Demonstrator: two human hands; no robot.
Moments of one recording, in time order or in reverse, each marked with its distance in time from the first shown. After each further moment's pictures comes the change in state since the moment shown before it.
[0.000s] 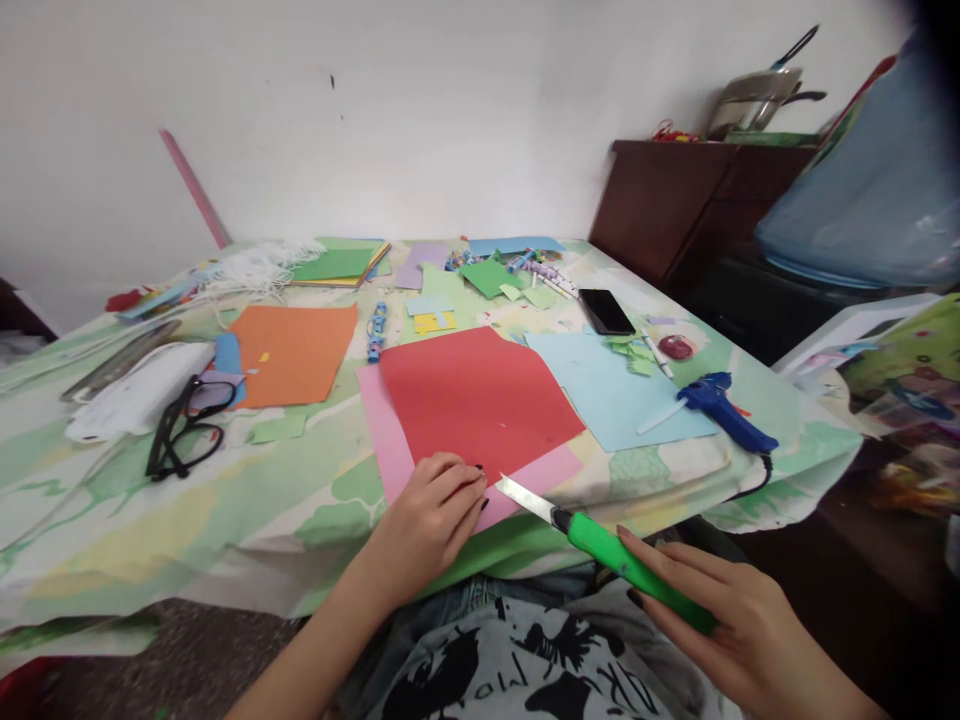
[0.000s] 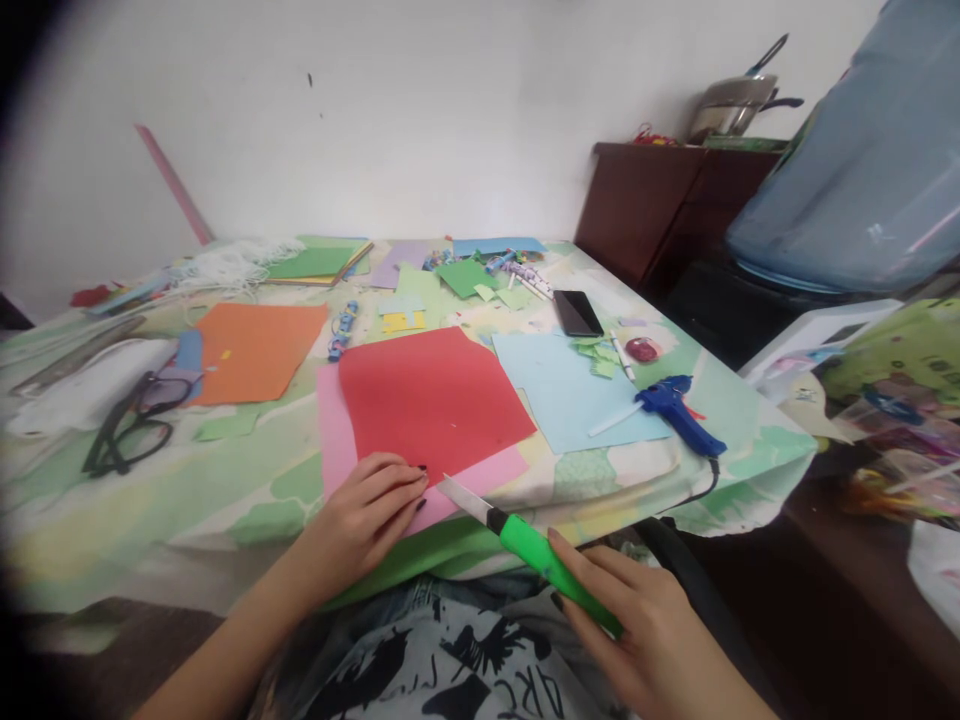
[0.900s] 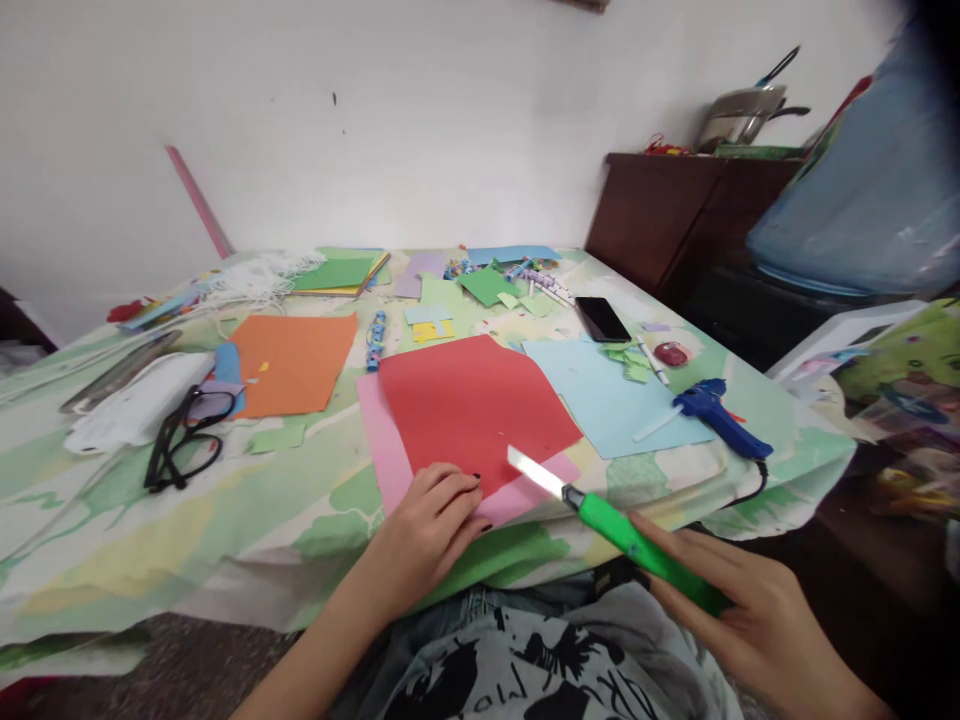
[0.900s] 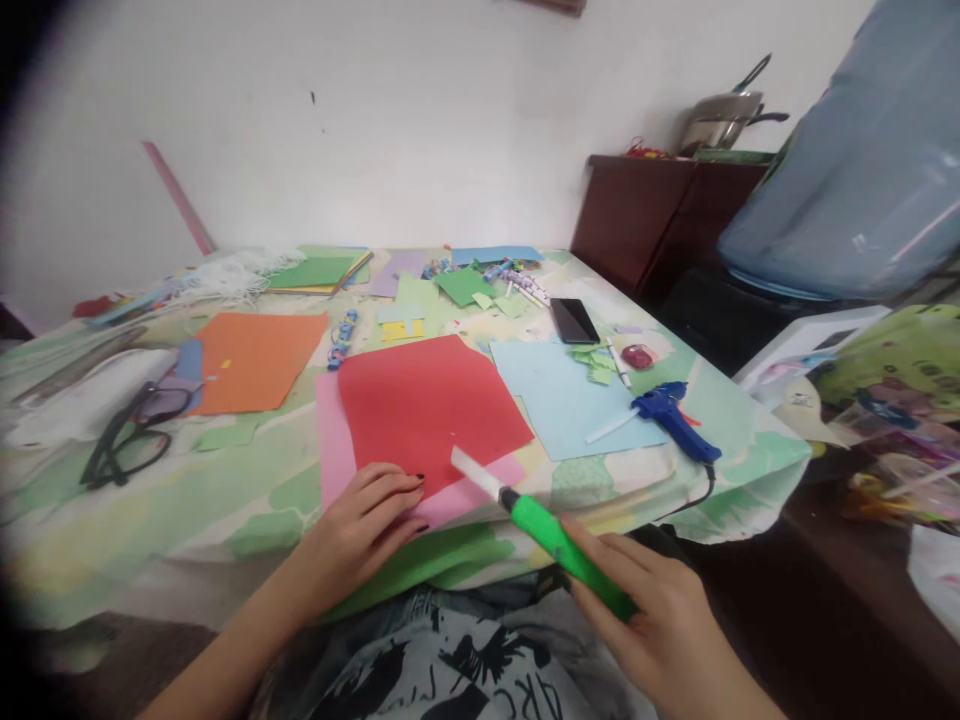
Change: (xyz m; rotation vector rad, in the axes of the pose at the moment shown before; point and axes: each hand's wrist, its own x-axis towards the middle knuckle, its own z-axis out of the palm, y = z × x) left_hand -0.001 -0.001 -0.001 0.013 0.005 0.012; right_hand 0.002 0.010 -0.004 0.021 0.115 0.100
